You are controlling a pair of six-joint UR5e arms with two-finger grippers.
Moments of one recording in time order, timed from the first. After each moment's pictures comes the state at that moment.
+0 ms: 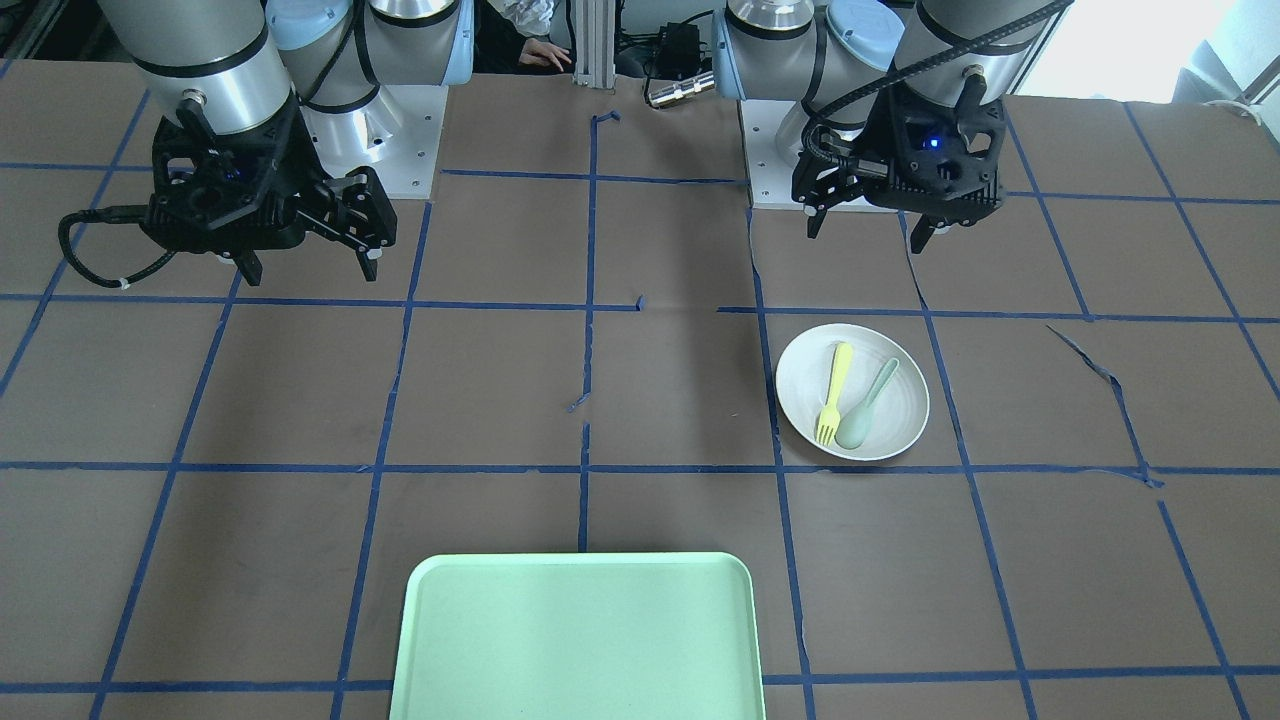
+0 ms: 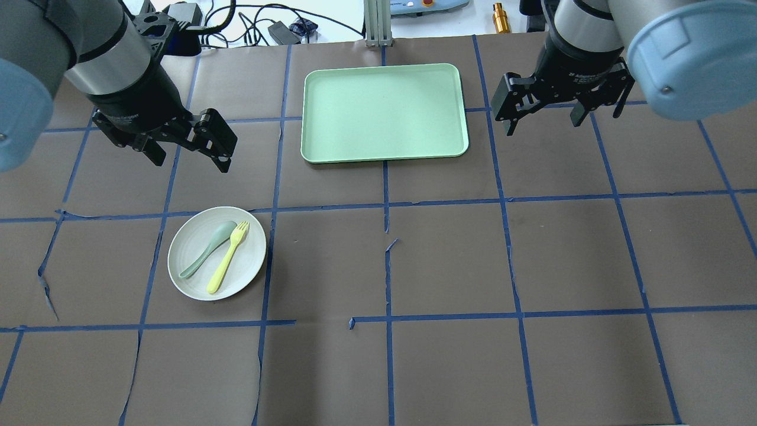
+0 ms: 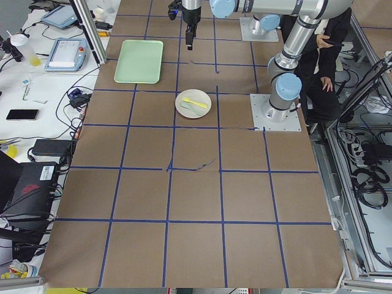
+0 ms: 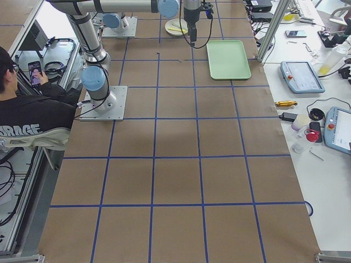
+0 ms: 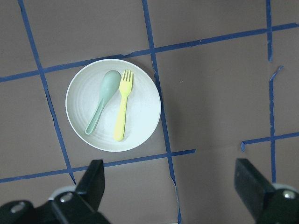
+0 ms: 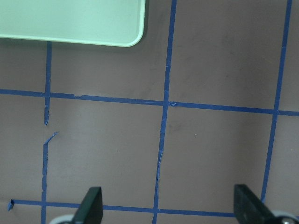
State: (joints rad) left arm -1.56 -1.52 -1.62 -1.59 1.58 0.16; right arm 1.62 -1.55 1.58 -1.65 -1.59 -0.04
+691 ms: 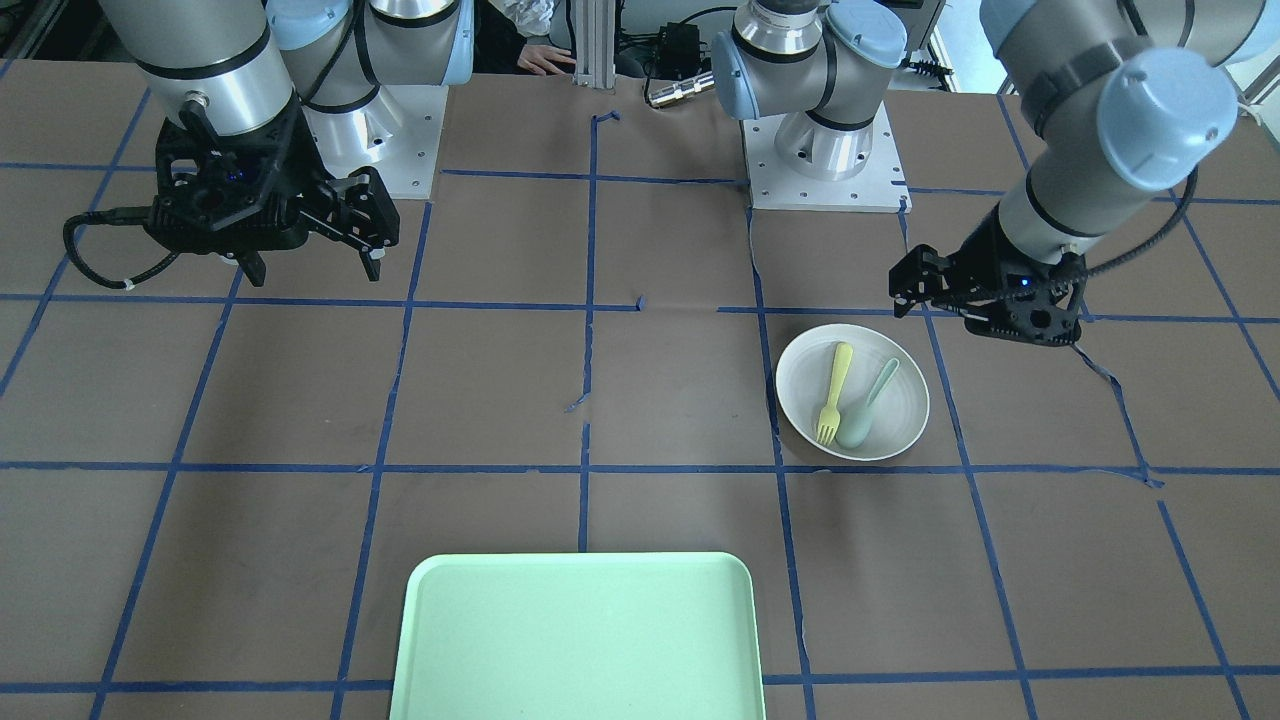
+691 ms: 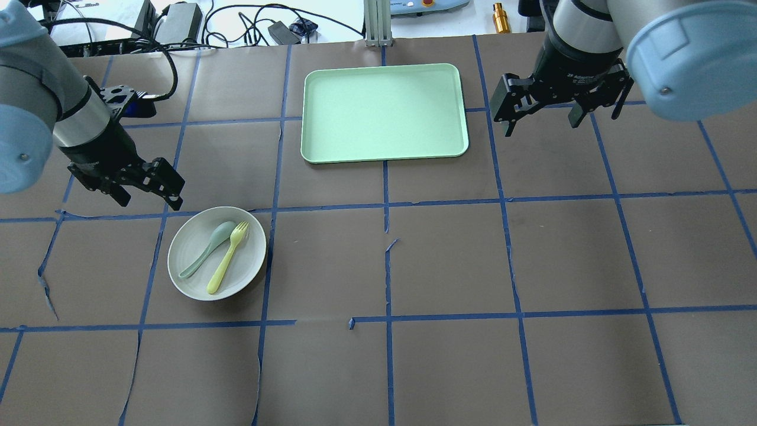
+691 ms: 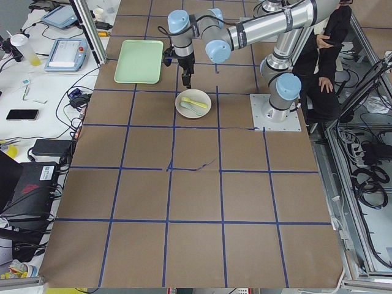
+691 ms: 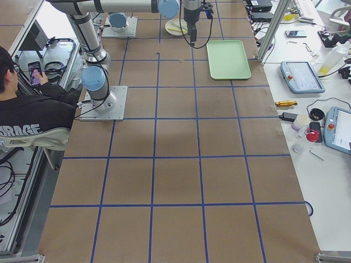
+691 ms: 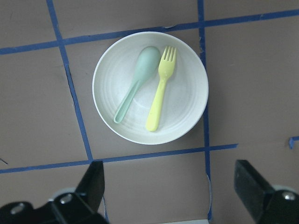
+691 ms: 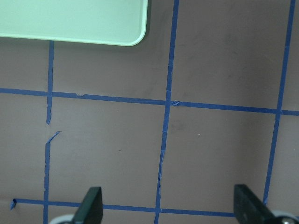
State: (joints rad) left arm -1.29 -1.62 -1.84 -1.39 1.60 0.42; right arm 1.62 -1.55 1.58 -1.65 -1.59 -0.04
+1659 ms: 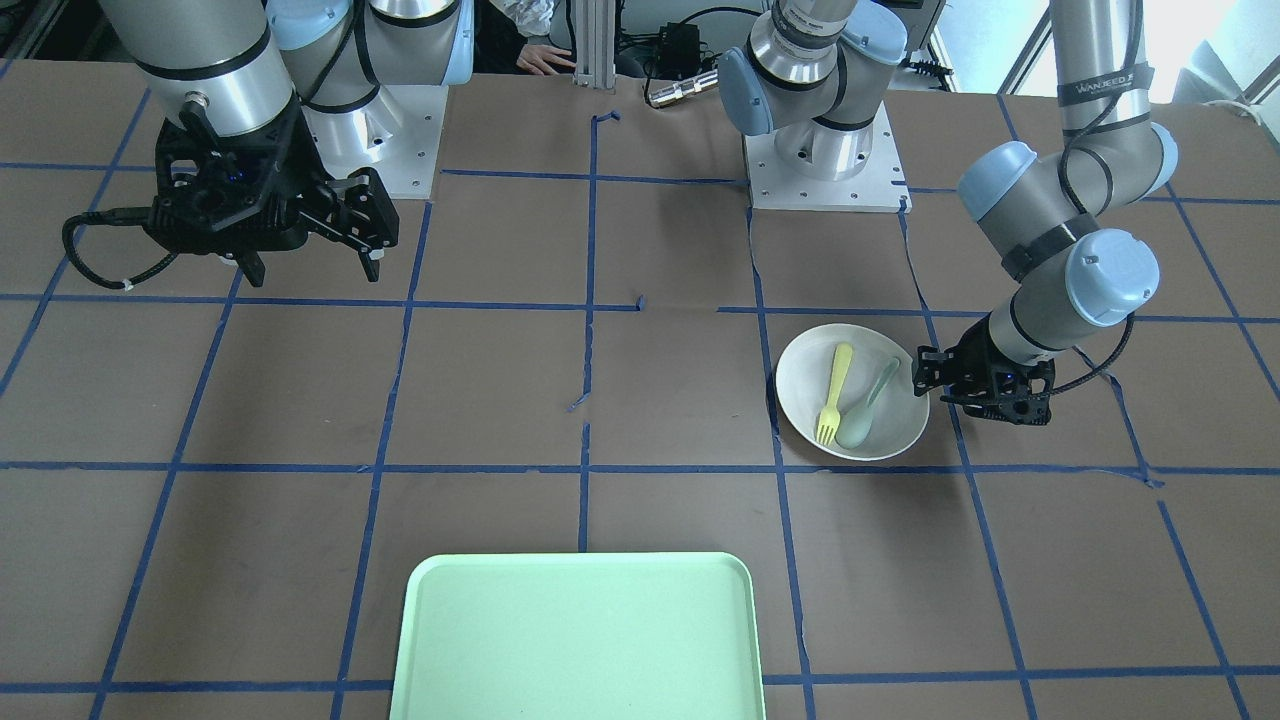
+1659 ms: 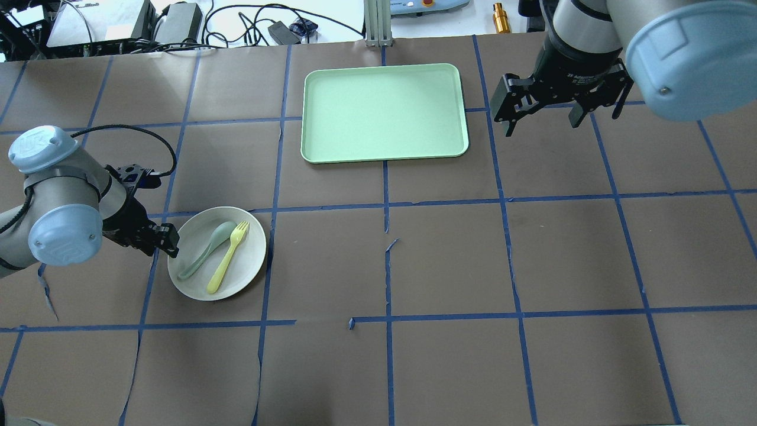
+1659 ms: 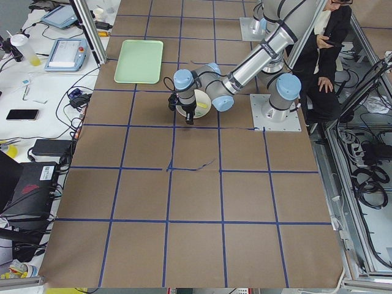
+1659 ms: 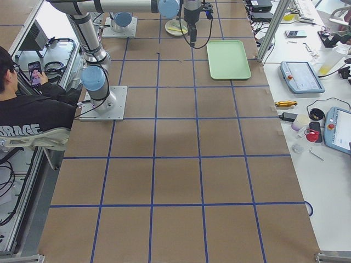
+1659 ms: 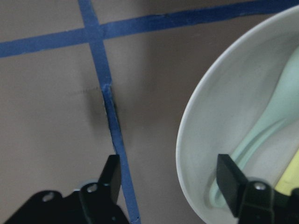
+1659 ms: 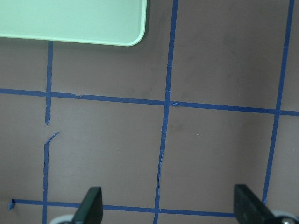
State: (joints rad) left arm -1.12 -1.81 -2.10 -0.94 1.58 0.56; right arm 1.62 -1.55 1.58 -1.65 -1.59 -0.04
